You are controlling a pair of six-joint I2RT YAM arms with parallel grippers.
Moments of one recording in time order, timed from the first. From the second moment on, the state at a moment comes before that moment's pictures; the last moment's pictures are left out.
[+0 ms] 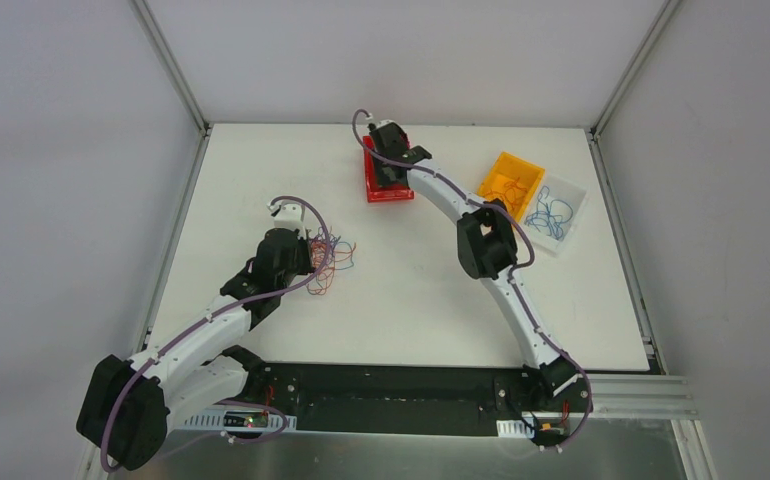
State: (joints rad) left arm -0.49 0.94 0.46 -0.02 -0.31 -0.30; right arm 0.60 2.63 2.42 -0.60 0.18 0.24
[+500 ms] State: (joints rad) left arm -0.49 0.94 0.46 -0.02 -0.31 -0.29; right arm 0.66 2.36 2.16 -0.64 0.17 0.20
